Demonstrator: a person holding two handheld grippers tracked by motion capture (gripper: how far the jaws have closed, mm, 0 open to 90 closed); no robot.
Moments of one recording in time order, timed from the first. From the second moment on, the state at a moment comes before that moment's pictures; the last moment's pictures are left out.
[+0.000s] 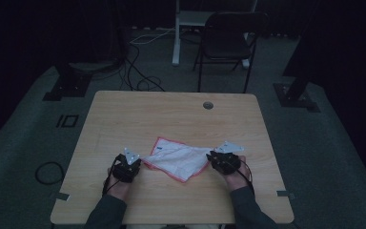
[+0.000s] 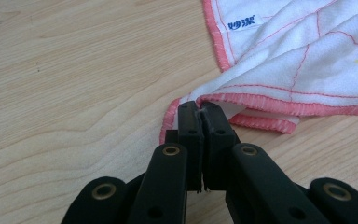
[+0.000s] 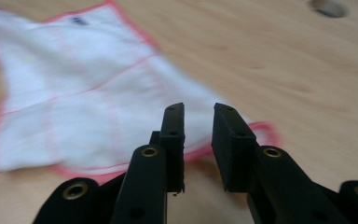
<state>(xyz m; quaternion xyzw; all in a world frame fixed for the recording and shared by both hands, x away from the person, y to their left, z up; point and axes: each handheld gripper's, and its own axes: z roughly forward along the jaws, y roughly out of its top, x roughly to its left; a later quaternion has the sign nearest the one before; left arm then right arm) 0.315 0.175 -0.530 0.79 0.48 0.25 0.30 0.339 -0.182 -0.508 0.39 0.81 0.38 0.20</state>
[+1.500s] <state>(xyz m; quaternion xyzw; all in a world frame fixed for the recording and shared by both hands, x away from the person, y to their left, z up) 0.315 0.174 -0.530 0.78 0.48 0.25 0.31 0.340 -0.104 -0.538 0.32 0.86 0.37 0.14</state>
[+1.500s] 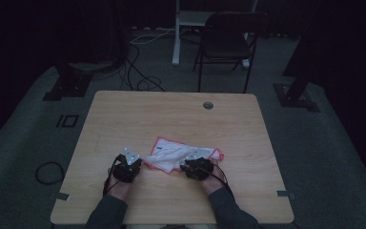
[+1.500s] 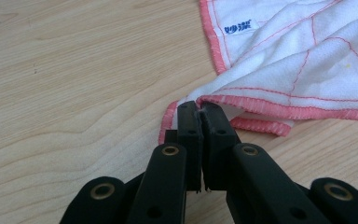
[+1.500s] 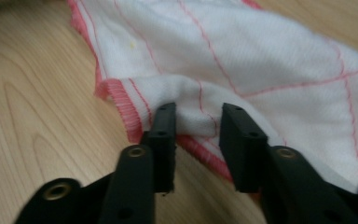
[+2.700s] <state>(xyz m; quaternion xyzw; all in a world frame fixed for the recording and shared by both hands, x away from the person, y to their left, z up) 0.317 0.175 -0.507 0.77 0.48 0.27 0.34 0.300 -0.100 -0.536 0.30 0.87 0.36 0.15</state>
